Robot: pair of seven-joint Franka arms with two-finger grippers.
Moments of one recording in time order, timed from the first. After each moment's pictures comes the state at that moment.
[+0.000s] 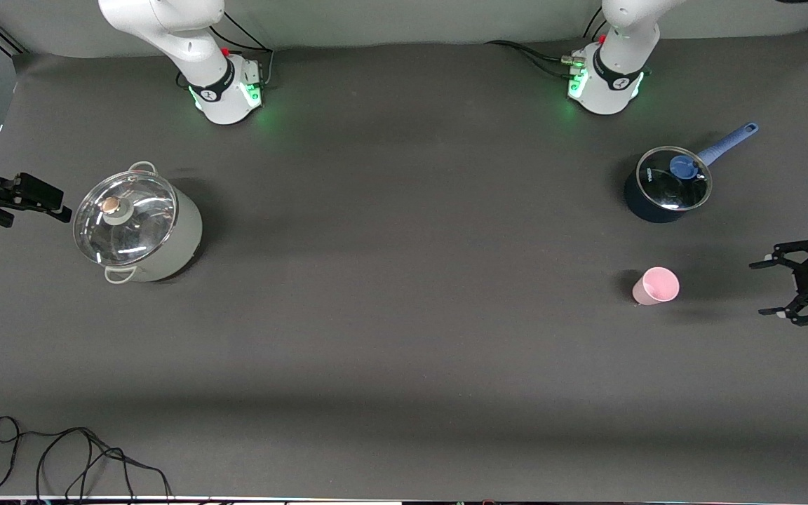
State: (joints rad) left arm 0.54 0.60 -0.08 -1.54 -0.58 1.73 2.31; right arm 0.04 0.00 -0.11 -1.61 0.03 1.62 -0.10
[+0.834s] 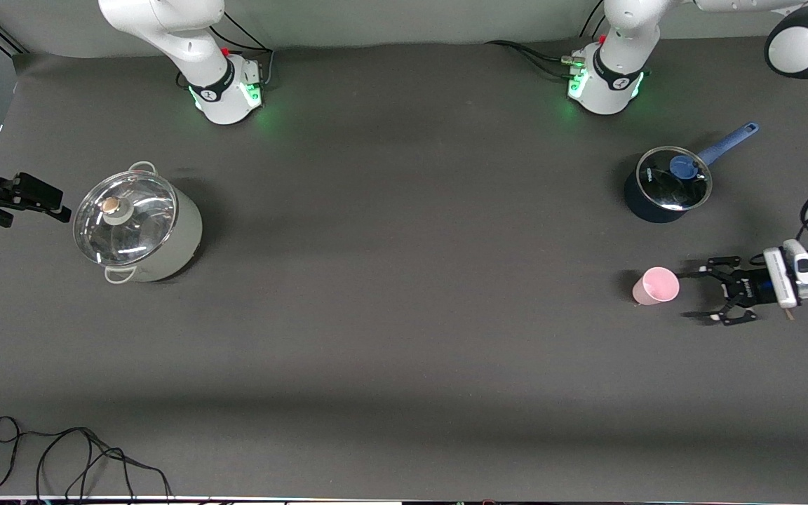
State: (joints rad) left arm 0.61 0.94 -0.09 -1.51 -0.84 1.66 2.49; right arm 0.04 0.00 -0.11 -1.61 0.03 1.62 -0.10
